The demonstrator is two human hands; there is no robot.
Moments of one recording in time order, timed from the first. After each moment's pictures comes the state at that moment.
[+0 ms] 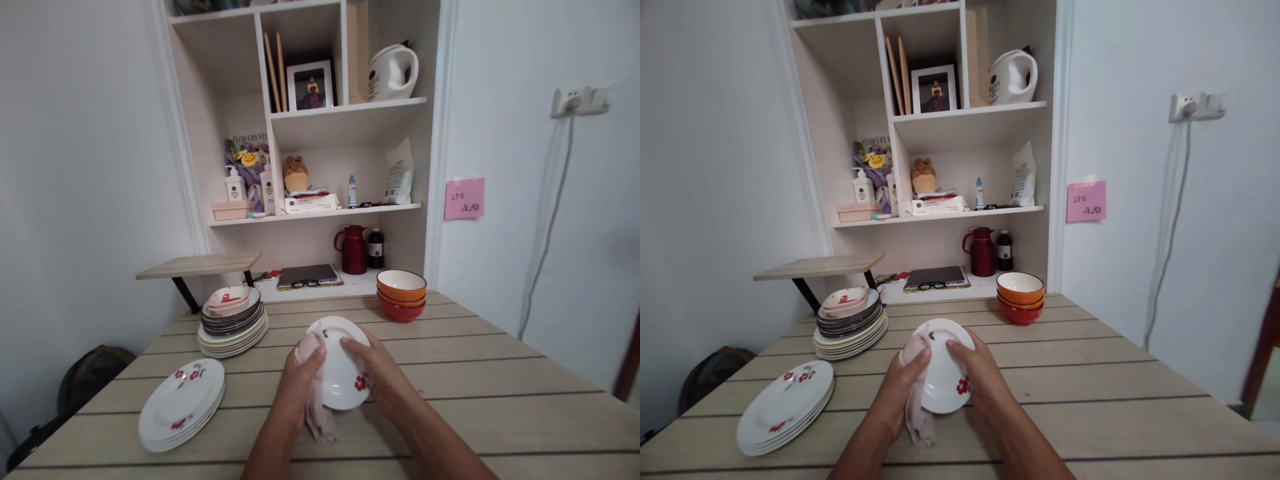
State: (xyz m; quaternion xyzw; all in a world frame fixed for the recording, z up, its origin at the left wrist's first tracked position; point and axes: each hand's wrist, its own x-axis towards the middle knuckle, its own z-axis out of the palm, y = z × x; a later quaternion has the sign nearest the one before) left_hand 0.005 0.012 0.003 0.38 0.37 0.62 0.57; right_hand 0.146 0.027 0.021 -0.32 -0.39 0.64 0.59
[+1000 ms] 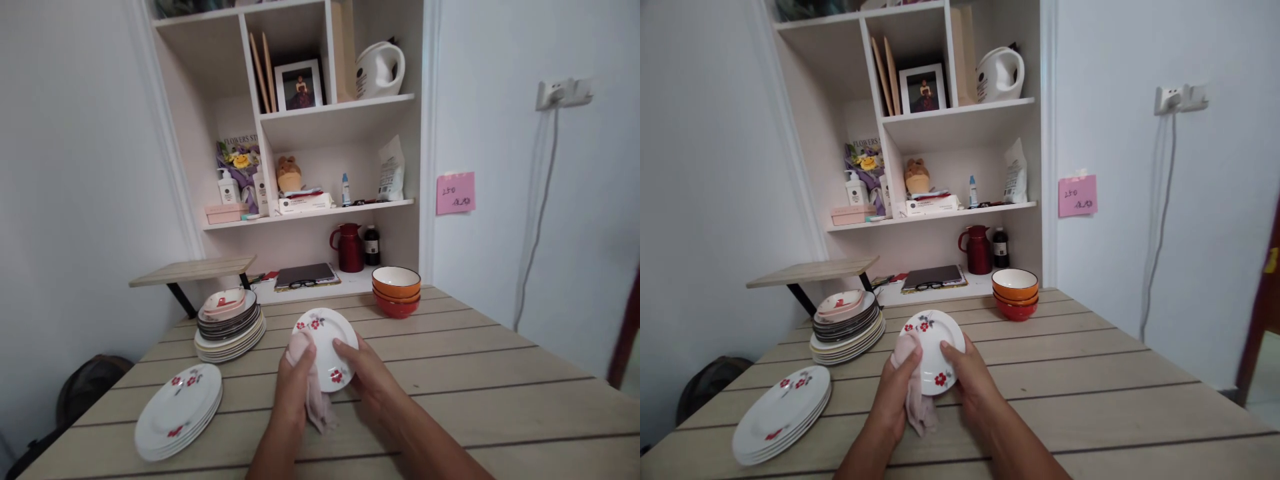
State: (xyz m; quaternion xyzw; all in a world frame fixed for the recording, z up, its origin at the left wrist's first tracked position) left_hand 0.019 0.002 0.013 0.33 0.37 0.68 0.54; right_hand 0.134 0.027 0.011 -0.28 -0.33 0.68 0.59
